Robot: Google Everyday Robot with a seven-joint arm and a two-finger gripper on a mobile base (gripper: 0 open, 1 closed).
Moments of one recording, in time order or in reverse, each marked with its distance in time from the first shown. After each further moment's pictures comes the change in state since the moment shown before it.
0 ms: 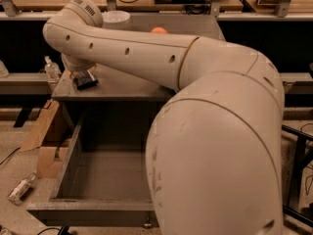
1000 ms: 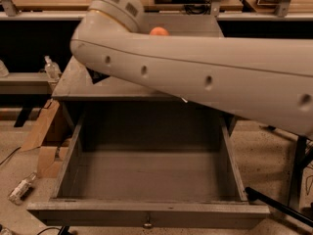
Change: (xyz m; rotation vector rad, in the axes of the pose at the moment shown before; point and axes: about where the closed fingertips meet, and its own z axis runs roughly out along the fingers) arm 0.018 -0.030 -0.148 0.066 -0.313 -0.097
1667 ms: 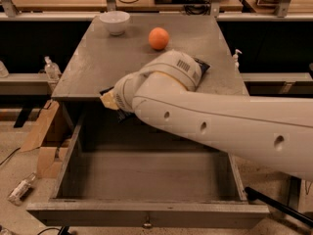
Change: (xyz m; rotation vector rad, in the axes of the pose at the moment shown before) arm 0.119 -0.003 -0.024 -0.132 0.000 0.006
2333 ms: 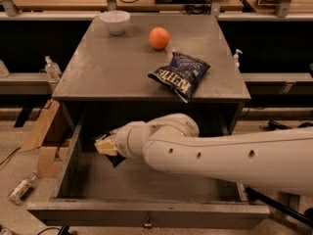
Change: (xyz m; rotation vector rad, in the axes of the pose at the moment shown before) arm 0.115 0.070 0.053 -0.255 -0.007 0.019
